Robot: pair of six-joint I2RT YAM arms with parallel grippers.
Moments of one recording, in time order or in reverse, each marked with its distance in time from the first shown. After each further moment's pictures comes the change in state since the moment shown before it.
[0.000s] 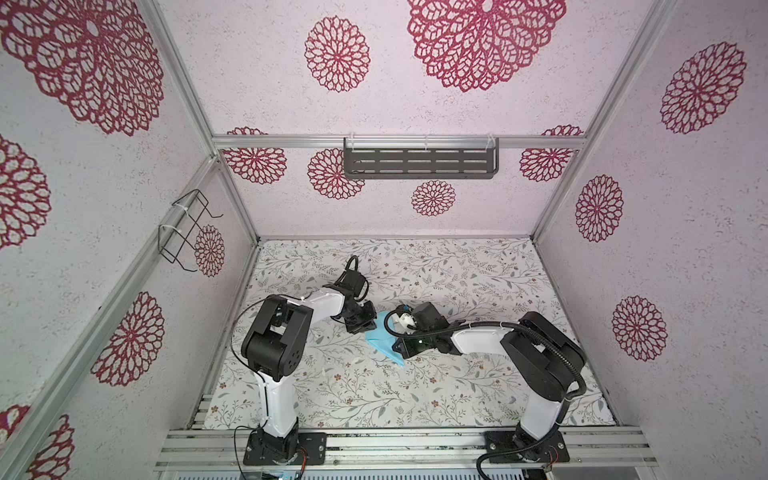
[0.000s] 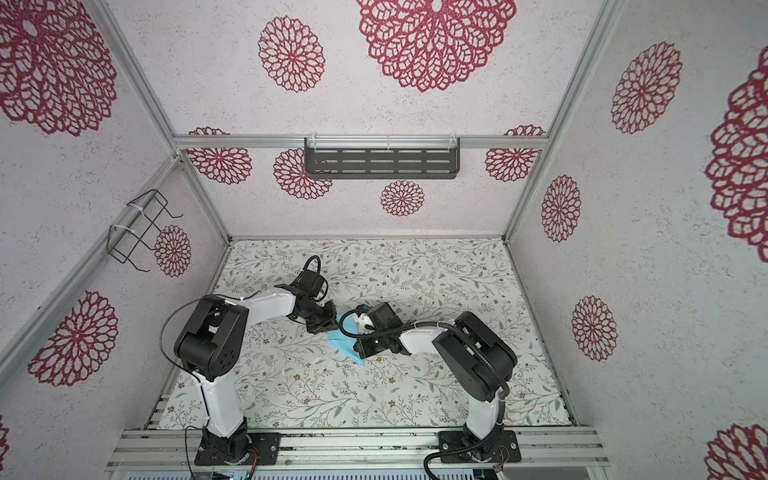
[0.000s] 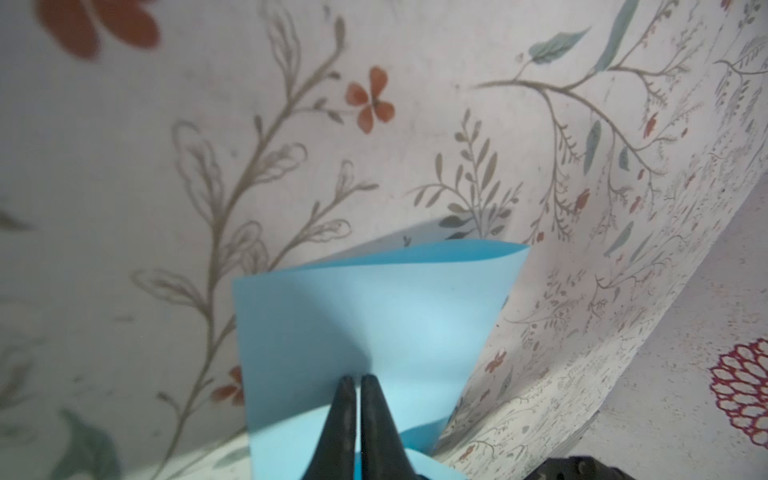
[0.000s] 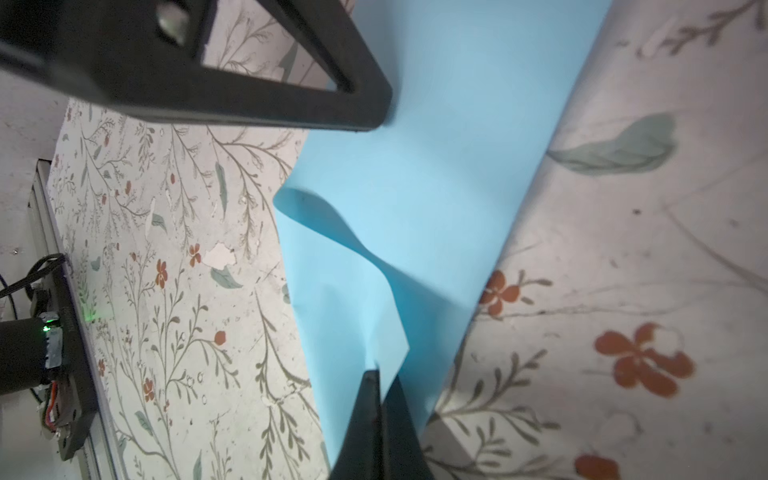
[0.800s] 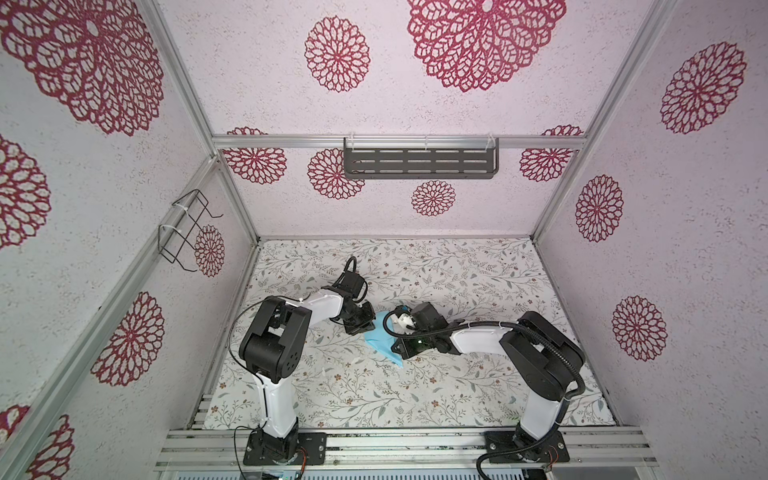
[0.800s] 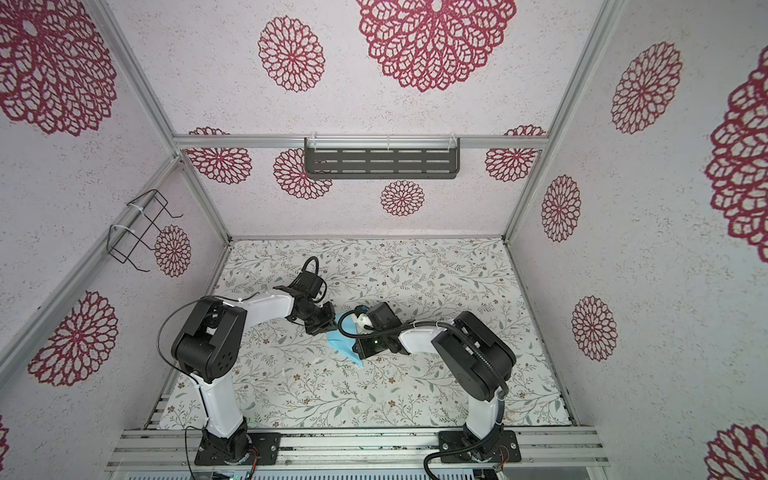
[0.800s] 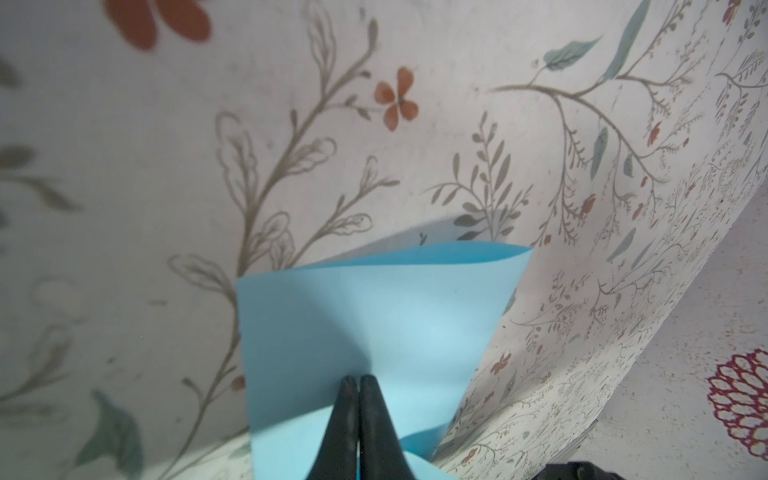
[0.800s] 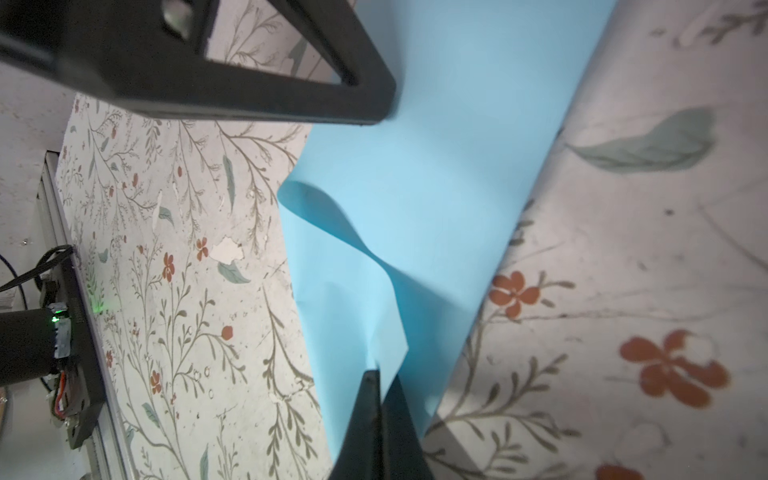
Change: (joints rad) left arm 0.007 0.008 -0.012 0.001 -0.029 -0.013; right arm 0.002 0.003 0.003 -0.003 -0.017 -0.007
